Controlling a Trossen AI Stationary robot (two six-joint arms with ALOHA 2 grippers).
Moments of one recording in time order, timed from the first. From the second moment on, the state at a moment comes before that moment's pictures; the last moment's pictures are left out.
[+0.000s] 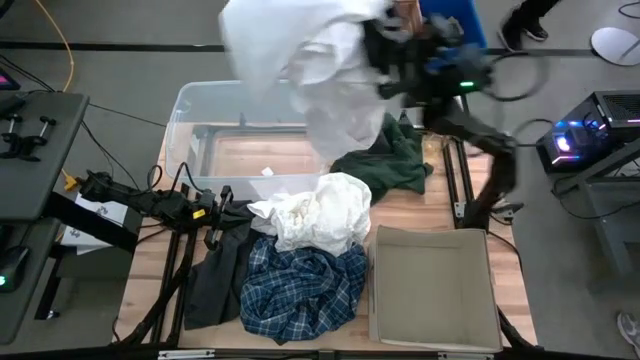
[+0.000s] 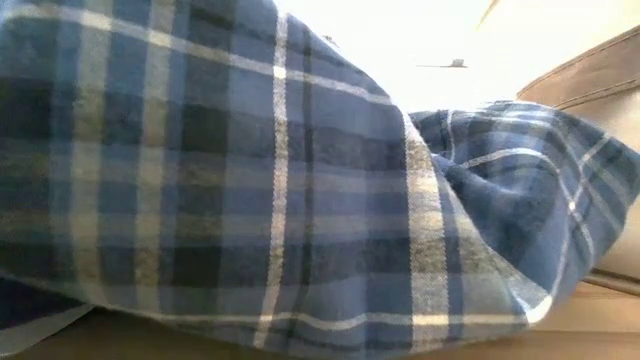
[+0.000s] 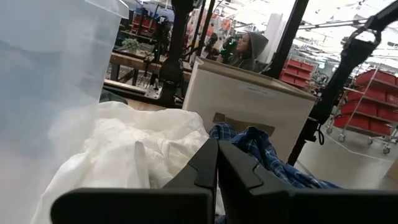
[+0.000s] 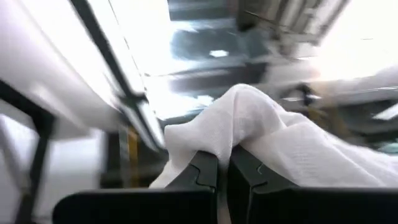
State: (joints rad) left arm -0.30 0.10 0.01 0.13 -0.23 -0.25; right arm -0.25 1.77 2.20 0.46 -0.11 0.29
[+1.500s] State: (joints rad) left arm -0.30 0.10 0.01 0.12 -0.24 -0.25; right arm -0.34 1.71 2.15 -1.42 0.03 -0.04
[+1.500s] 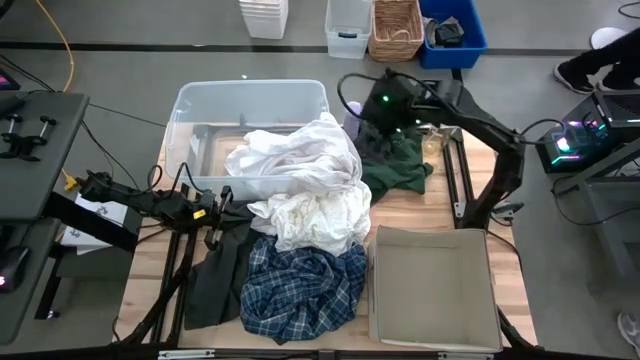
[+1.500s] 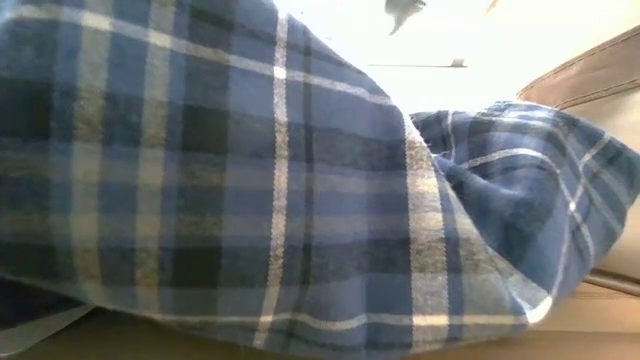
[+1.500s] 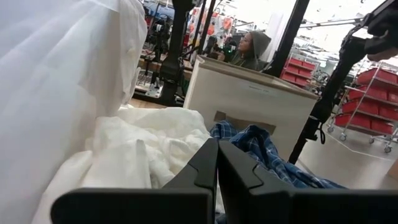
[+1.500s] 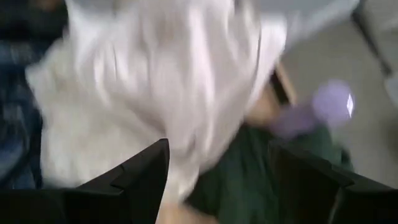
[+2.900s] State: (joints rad) left arm -0.30 0.10 0.01 0.12 -0.24 -0.25; right arm -0.26 1.46 1.66 -0.32 0.09 -0.15
